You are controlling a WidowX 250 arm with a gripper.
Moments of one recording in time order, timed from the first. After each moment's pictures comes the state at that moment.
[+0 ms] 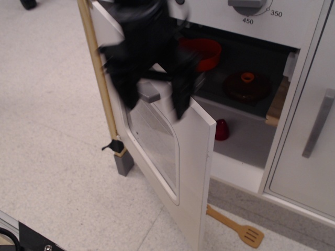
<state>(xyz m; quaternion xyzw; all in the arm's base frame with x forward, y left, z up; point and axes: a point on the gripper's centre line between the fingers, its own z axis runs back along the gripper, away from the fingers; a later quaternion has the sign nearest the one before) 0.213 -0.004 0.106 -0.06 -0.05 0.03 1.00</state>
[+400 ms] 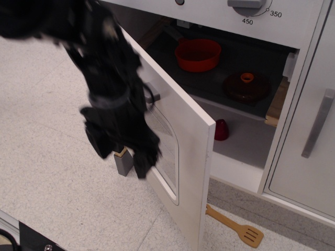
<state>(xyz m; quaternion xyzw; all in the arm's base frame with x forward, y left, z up) 0.206 0.009 0.029 0.00 -0.05 -0.02 1.00</state>
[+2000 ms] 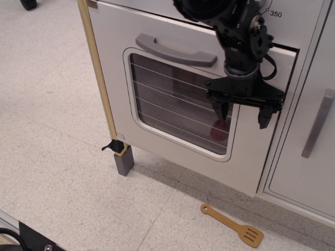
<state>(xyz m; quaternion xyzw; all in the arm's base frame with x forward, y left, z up) 0.362 -0.073 0.011 -0.05 -0.14 0.07 0.99</state>
